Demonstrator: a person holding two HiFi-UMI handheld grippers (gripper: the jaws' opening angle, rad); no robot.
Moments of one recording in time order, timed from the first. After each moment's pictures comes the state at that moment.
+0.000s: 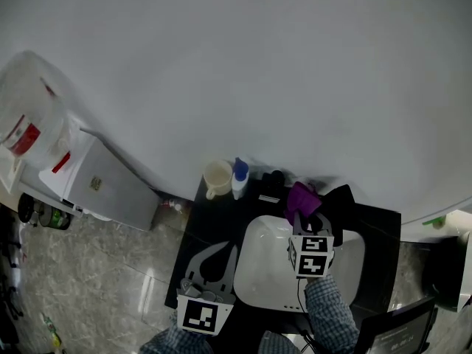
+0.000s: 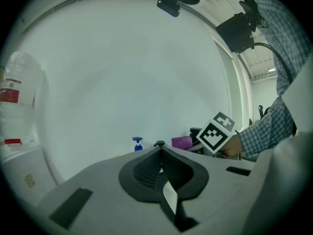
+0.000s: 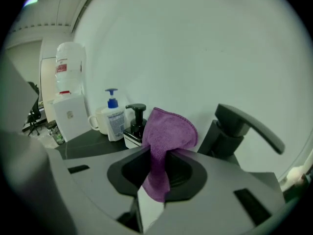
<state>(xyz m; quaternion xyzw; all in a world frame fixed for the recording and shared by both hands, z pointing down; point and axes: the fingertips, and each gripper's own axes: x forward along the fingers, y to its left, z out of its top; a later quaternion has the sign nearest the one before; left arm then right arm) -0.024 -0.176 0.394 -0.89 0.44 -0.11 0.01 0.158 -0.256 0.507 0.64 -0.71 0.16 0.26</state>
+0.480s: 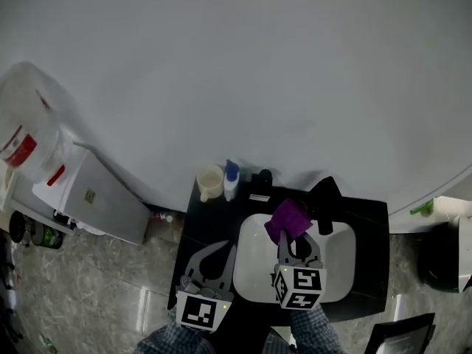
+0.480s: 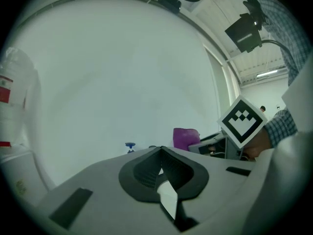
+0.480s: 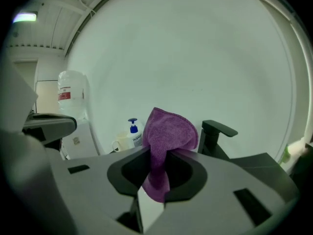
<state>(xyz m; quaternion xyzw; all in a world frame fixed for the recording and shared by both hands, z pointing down) -0.028 -0.154 0.378 -0.92 0.39 -0.08 0.02 0.109 -0.173 0.436 0.69 -0.70 0.15 0.13</state>
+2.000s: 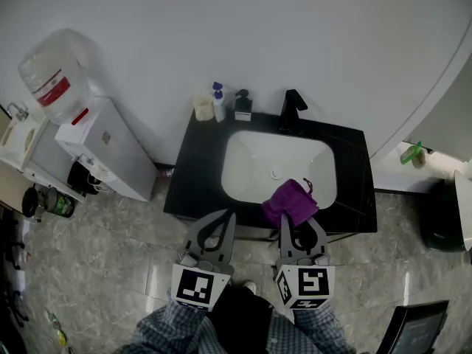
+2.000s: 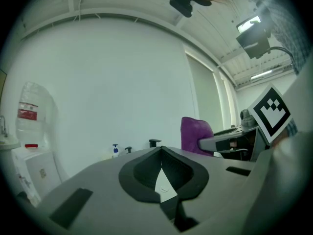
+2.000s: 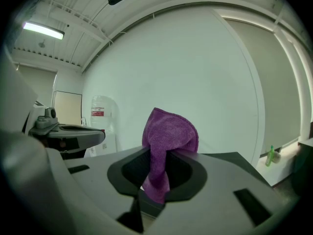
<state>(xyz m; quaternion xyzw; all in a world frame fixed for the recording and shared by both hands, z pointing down) -0.014 0.141 0.334 -0.91 0.40 -0.04 0.02 0.103 0.157 0.360 0.67 -0.73 0.08 0.05</state>
